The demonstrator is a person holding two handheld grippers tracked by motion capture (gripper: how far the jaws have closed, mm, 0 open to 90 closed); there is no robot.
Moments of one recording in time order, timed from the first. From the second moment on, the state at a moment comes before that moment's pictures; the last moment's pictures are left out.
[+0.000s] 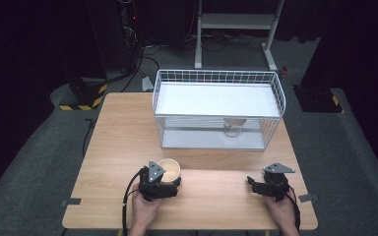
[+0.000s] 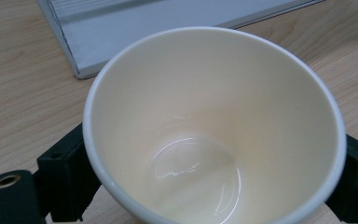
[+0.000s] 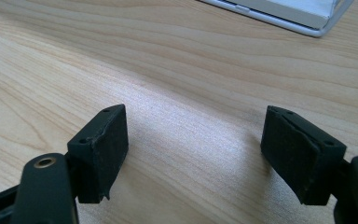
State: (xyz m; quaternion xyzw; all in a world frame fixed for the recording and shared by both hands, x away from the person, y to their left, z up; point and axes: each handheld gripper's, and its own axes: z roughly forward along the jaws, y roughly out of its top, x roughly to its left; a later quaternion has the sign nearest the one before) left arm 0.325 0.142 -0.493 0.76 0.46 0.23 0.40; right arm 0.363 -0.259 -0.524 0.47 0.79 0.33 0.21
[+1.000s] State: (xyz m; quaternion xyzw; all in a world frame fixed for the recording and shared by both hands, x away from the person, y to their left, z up) left arm 0.334 0.131 -0.481 0.77 0.45 0.23 0.40; right arm 0.363 -0.259 -0.524 0.47 0.79 0.33 0.21
